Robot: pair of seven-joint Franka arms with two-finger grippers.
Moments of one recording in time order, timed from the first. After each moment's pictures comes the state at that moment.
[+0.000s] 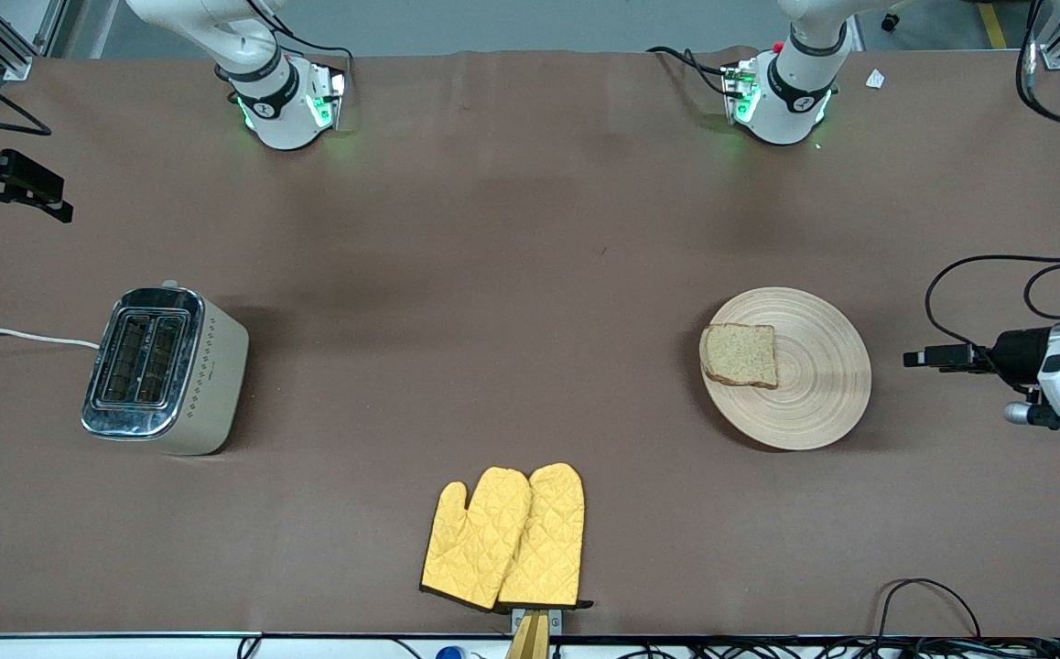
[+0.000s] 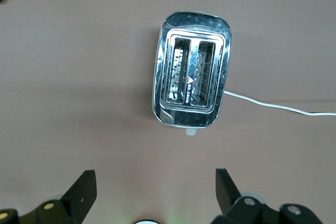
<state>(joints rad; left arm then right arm) 0.26 0.58 0.04 -1.57 -0.47 1.75 0.51 0.15 -0.05 -0.19 -1.55 -0.03 1.46 -0.12</state>
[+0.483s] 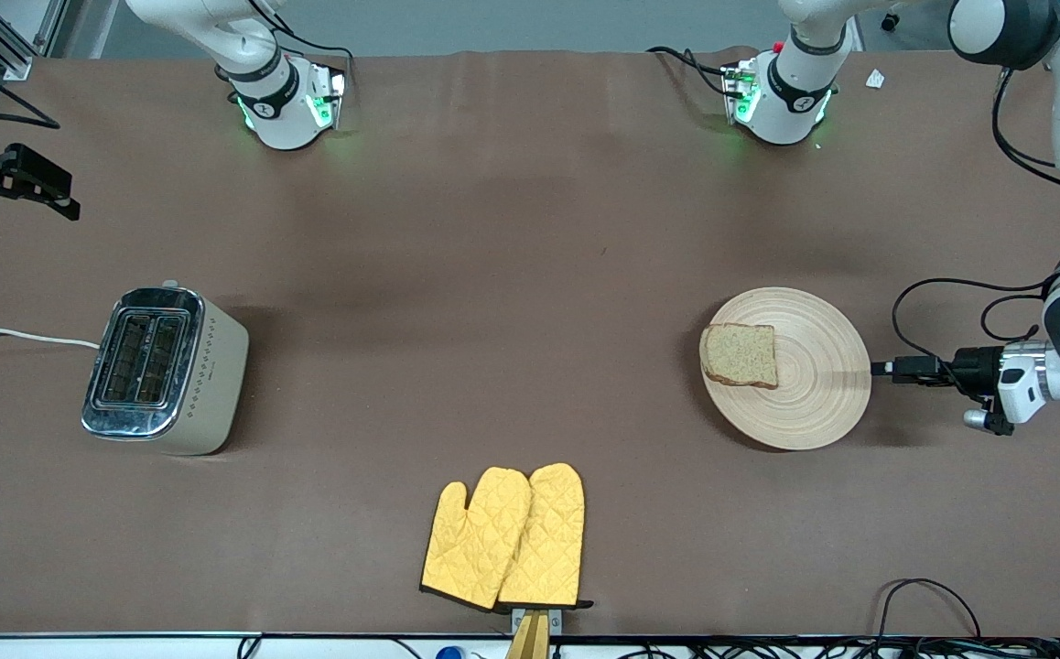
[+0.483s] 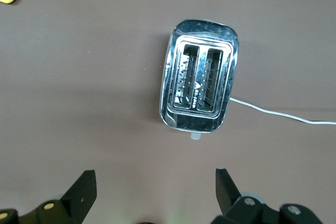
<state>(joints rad) 0.30 0.74 0.03 -1.57 -0.63 1.78 0.72 0.19 -0.05 -0.19 -1.53 -0.03 1.46 -0.12</state>
